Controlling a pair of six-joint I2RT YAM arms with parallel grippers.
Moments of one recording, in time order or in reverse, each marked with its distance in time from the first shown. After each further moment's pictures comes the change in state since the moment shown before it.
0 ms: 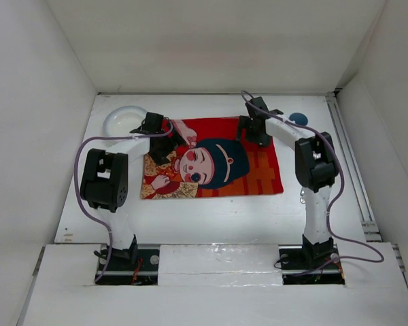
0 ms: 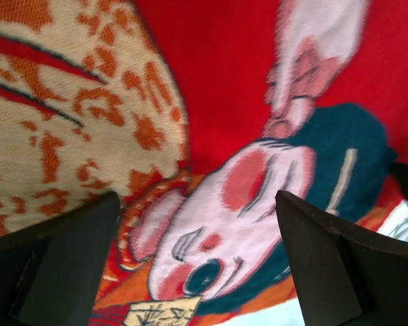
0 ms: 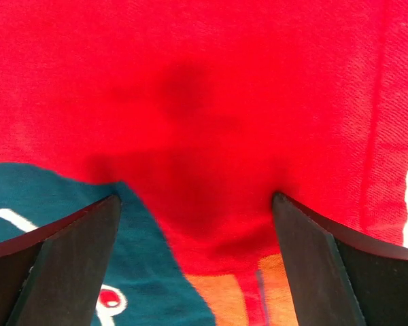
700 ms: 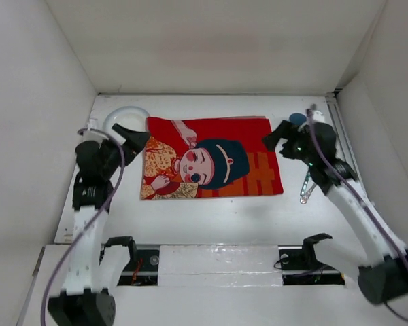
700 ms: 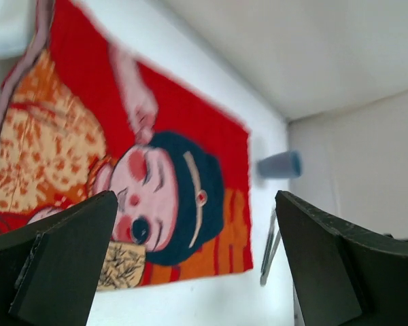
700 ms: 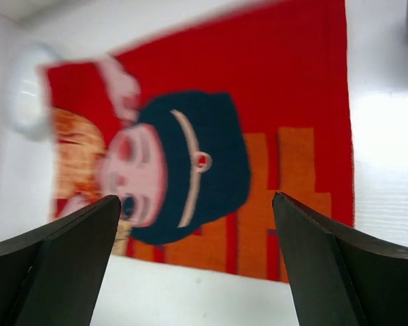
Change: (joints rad) left arm 0.304 -1.096 -0.390 0.079 0.165 0.015; right arm -0.081 -1.218 -0.772 0.303 -0.237 0.049
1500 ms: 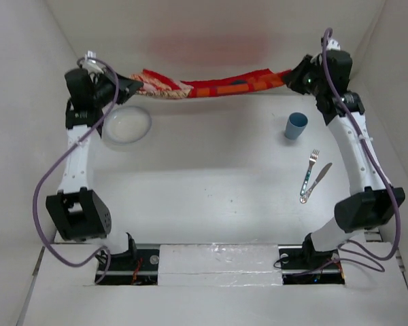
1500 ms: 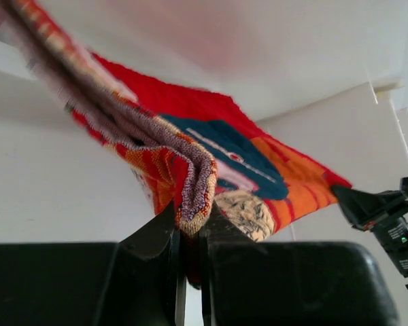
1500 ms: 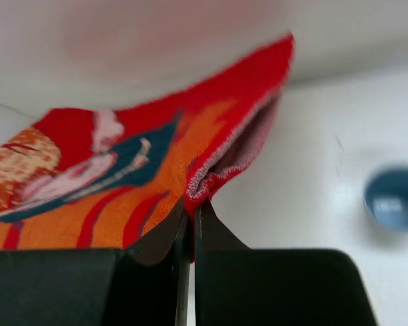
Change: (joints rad) left arm 0.064 0.808 0.784 0.072 0.311 -0.033; right arm -0.151 0.666 0.925 -0.184 -0.022 -0.083
